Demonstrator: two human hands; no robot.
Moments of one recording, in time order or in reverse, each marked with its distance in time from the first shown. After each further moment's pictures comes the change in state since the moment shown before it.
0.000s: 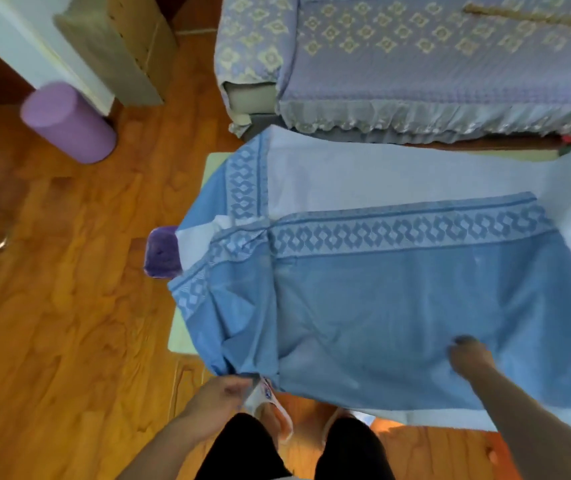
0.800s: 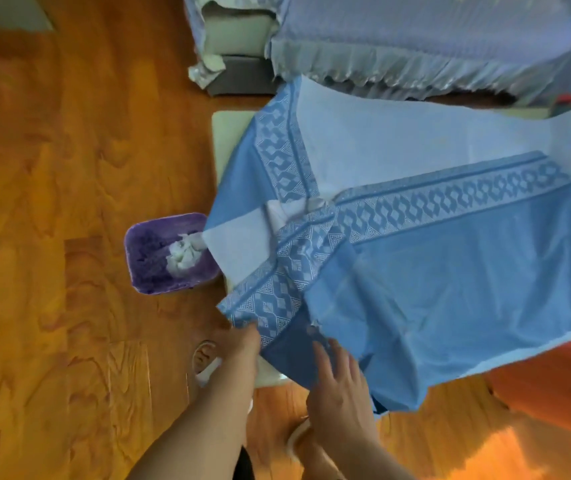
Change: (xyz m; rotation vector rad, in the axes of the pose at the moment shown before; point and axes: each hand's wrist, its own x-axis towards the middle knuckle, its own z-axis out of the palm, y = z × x) left_hand 0.269 -0.088 -0.193 -0.556 0.171 -0.340; right_hand -0.138 -0.071 0.519 -0.693 0.564 -0.661
